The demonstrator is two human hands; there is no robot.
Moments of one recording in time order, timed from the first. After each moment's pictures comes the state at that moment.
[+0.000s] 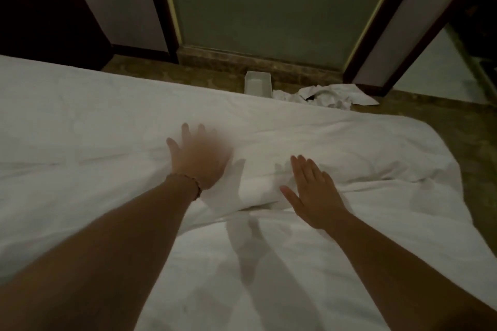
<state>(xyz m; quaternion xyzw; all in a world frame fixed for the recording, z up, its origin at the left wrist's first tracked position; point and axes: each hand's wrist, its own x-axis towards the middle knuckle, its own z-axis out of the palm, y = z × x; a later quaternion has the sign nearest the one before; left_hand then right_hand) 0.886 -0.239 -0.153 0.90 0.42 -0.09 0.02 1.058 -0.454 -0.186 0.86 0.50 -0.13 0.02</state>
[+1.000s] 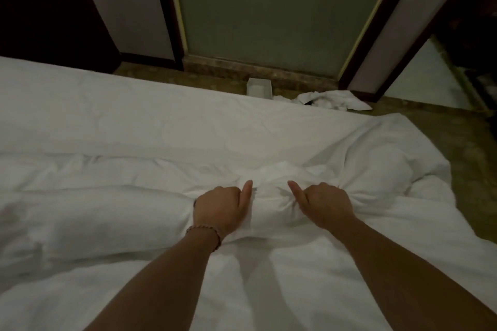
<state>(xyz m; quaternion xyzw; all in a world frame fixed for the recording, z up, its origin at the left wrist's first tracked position) 0.806 -0.348 -0.147 0.90 0.41 -0.03 0.14 0.992 -0.487 -0.136 0.88 0.47 -0.06 0.06</state>
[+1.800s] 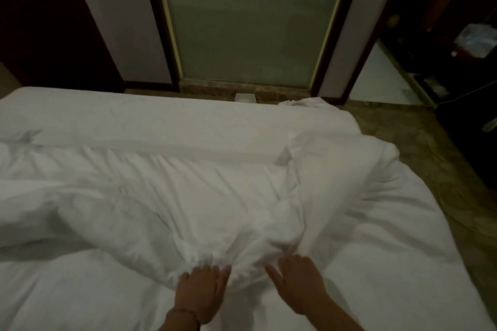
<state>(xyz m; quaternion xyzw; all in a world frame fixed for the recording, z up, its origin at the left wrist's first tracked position) 0.530 -0.576 -0.132 0.94 0.26 -0.22 0.07 0.714 -0.734 -0.142 0.87 0.47 -0.16 0.03</state>
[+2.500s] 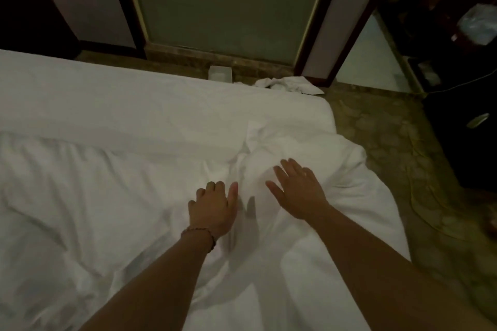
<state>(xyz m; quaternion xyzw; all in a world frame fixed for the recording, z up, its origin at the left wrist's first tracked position) 0.842 -0.577 -0.120 0.87 0.43 -0.03 0.24 1.018 -0.694 -0.092 0.86 0.51 -0.08 0.05</state>
